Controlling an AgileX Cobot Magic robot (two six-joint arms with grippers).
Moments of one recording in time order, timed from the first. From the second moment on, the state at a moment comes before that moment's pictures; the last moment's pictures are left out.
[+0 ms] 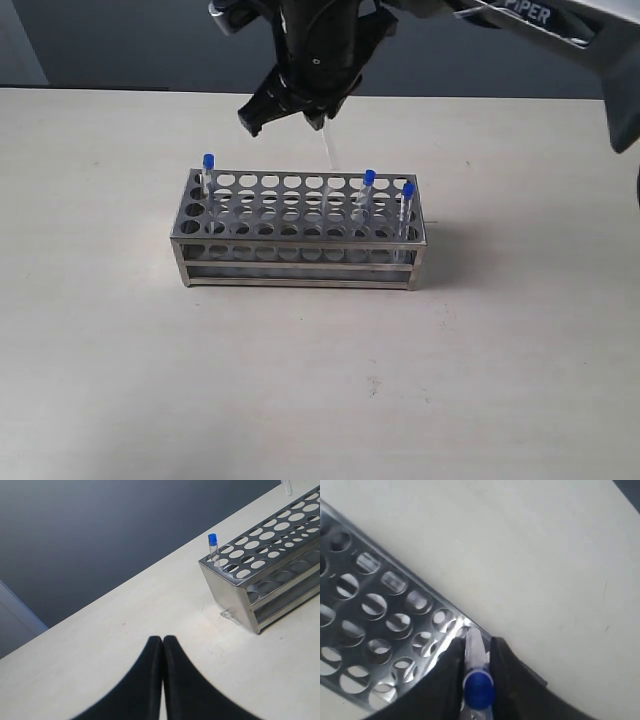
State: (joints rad) left arm -0.28 0.00 0.01 0.56 0.30 -0.12; right arm 0.88 2.13 -2.03 -0.31 1.23 0.05
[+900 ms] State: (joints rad) left arm -0.28 0.00 0.01 0.56 0.30 -0.12; right arm 0.98 2.19 -2.04 -0.06 0.90 -0.15
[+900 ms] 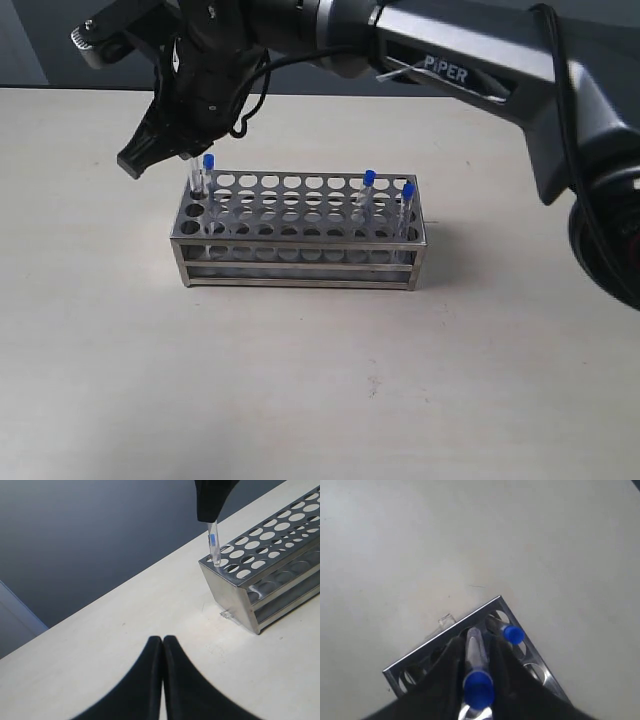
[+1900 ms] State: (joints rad) left arm -0.28 0.00 0.01 0.56 0.30 -0.12; right arm 0.98 2.30 -2.04 -0.06 0.88 -0.07
